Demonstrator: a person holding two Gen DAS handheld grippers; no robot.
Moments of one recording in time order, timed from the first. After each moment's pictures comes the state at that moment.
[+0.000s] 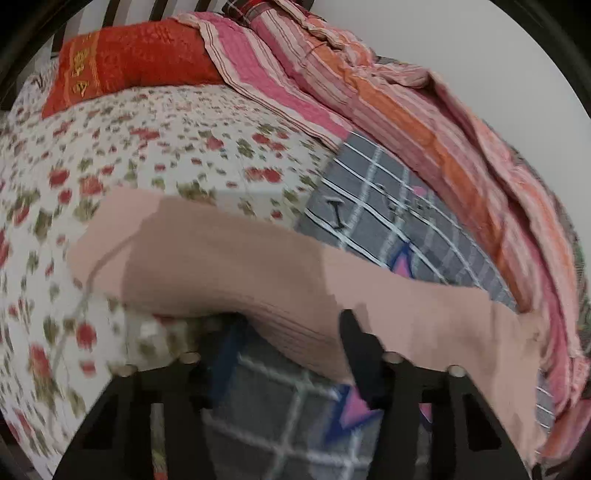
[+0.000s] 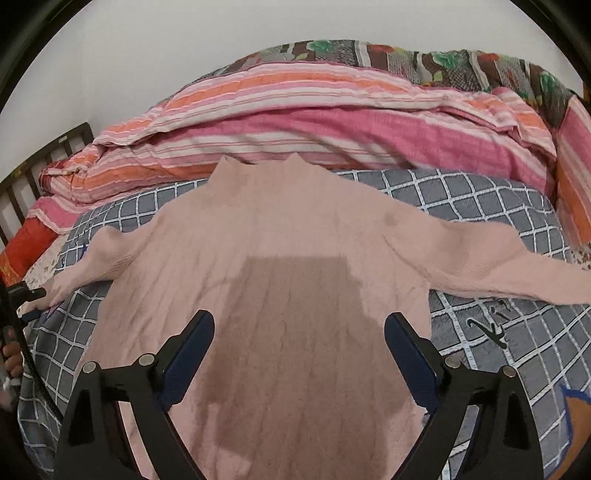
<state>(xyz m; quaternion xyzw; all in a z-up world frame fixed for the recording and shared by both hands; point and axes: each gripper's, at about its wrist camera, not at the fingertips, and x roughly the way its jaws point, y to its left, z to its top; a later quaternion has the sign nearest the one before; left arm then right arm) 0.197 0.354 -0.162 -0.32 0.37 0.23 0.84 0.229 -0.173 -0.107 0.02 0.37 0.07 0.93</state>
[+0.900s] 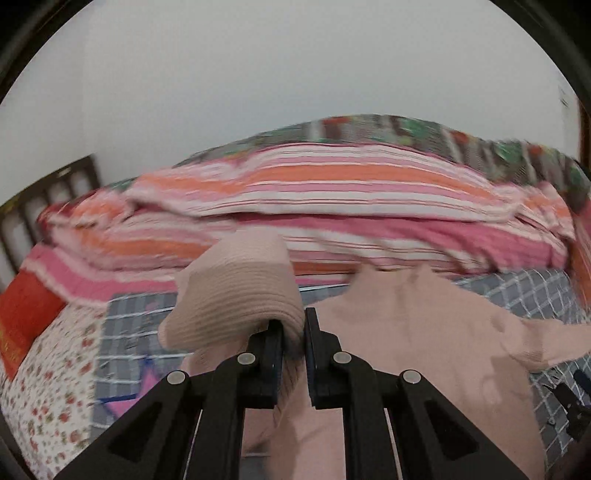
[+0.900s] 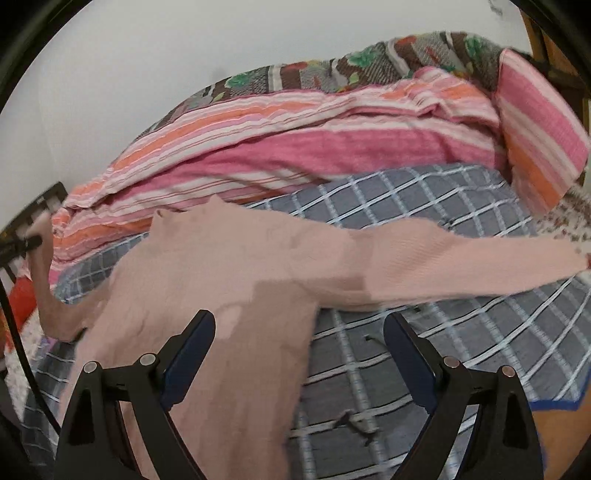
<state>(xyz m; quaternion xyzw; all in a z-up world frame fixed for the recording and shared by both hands) 0.296 0.051 -0.017 0.02 0.30 0.05 0.95 0.229 -0.278 -0.101 0.09 0.33 0.01 0.94</state>
